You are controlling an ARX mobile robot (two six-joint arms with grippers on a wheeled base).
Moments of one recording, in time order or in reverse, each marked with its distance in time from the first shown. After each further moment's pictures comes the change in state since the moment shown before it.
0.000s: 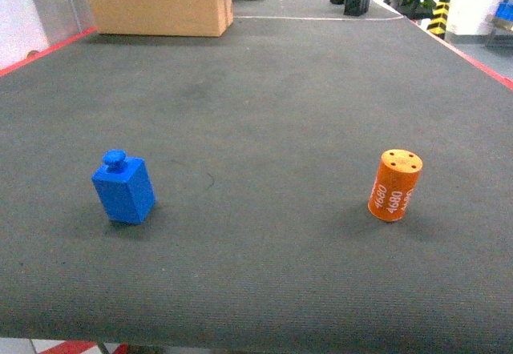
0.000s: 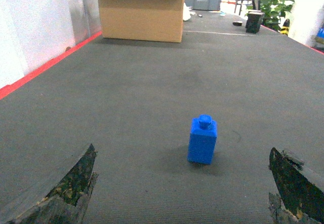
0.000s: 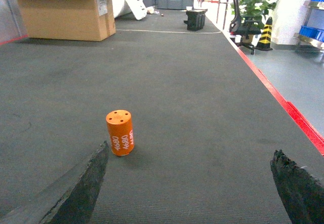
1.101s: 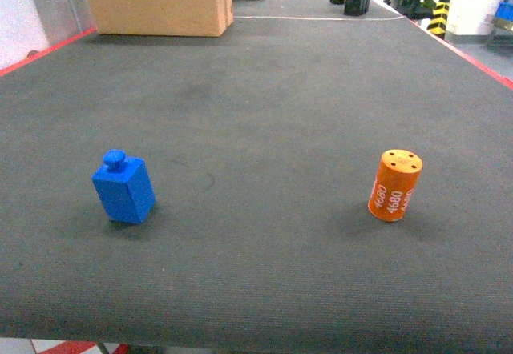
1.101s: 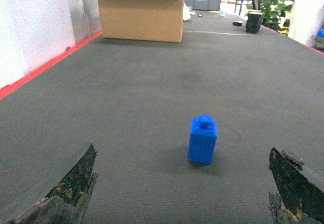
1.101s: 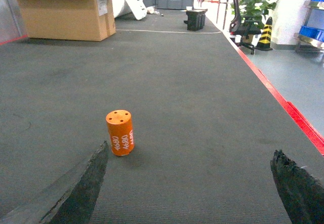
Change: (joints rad) left arm 0.000 0.000 0.000 0.000 0.000 0.000; right arm 0.000 0.000 0.000 0.000 0.000 0.000
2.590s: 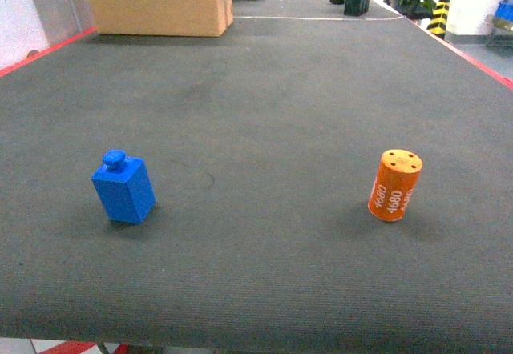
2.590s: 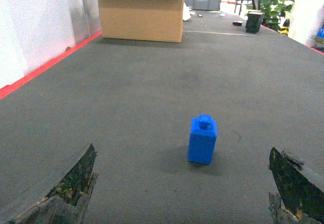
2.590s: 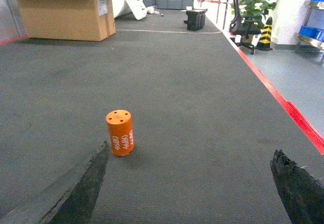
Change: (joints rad) left arm 0.000 0.000 0.000 0.000 0.000 0.000; right arm 0.000 0.000 0.000 0.000 0.000 0.000
